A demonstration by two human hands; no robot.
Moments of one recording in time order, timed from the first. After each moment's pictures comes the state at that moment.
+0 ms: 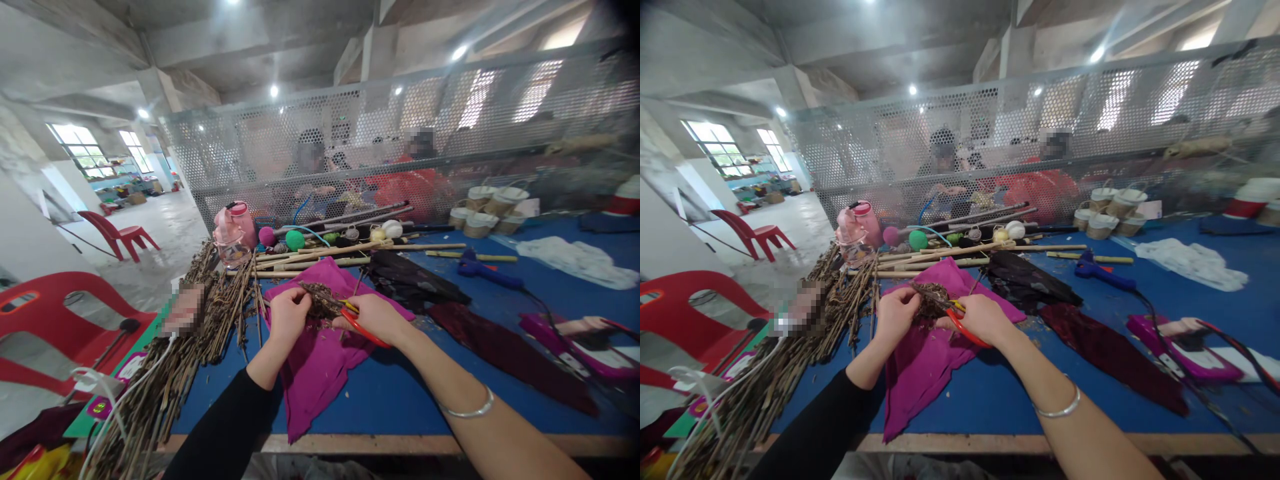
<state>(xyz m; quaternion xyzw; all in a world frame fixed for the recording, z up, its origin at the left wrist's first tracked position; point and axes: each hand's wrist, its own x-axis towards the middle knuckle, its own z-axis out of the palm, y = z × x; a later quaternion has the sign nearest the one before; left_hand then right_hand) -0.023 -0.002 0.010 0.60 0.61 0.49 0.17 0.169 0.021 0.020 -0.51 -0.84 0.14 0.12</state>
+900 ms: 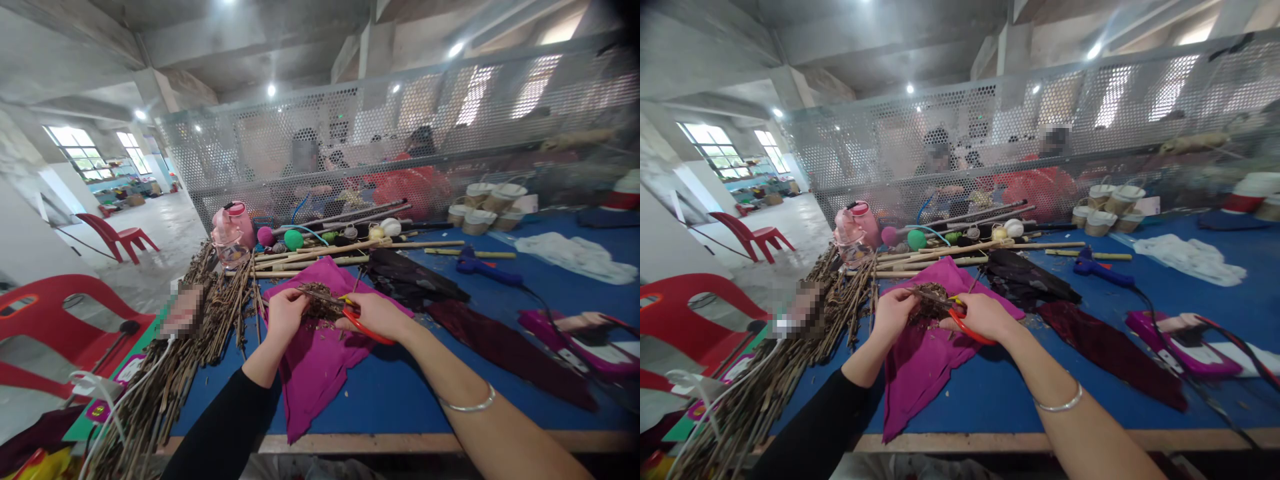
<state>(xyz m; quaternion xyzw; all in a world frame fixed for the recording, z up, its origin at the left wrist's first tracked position) -0.020 0.004 0.007 0.48 0.56 0.55 0.38 0.177 0.026 0.017 -0.50 -0.83 0.20 0.14</state>
